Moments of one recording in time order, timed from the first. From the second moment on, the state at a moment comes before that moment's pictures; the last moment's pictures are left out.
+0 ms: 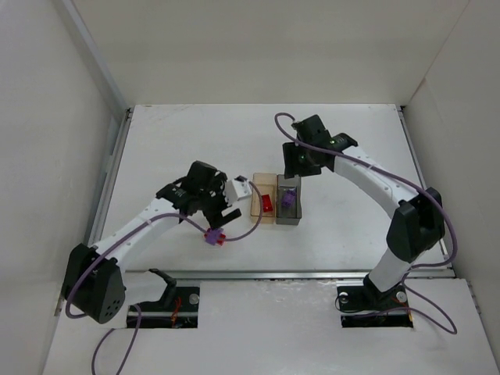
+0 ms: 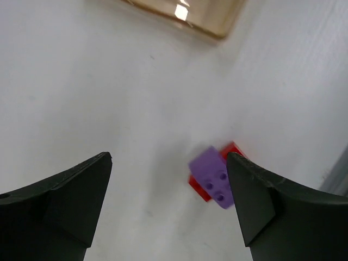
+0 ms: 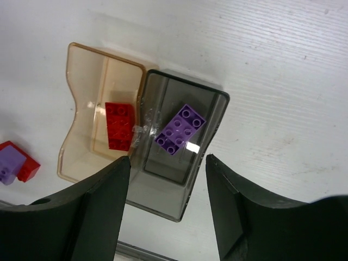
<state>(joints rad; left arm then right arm) -0.53 1.21 0.87 -0.55 0.28 0.65 0.52 1.69 1.47 -0.76 0.02 0.34</state>
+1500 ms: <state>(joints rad) -0.51 1.34 0.96 -0.69 0.29 0.56 0.56 1.58 1.39 -0.74 0.05 0.33</state>
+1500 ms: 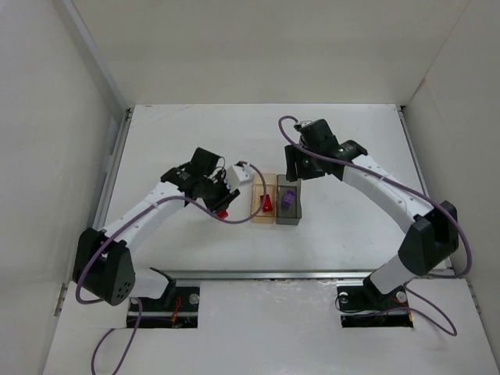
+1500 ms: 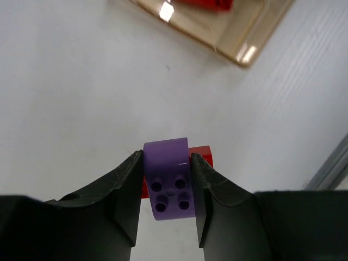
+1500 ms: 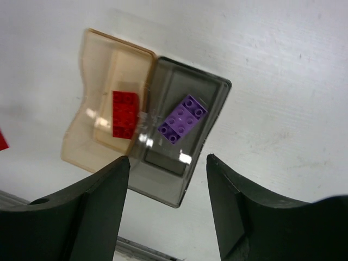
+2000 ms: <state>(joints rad) -0.49 1.37 1.35 -0.54 0.46 0.24 0.56 1.34 1.26 -0.32 -0.38 0.29</state>
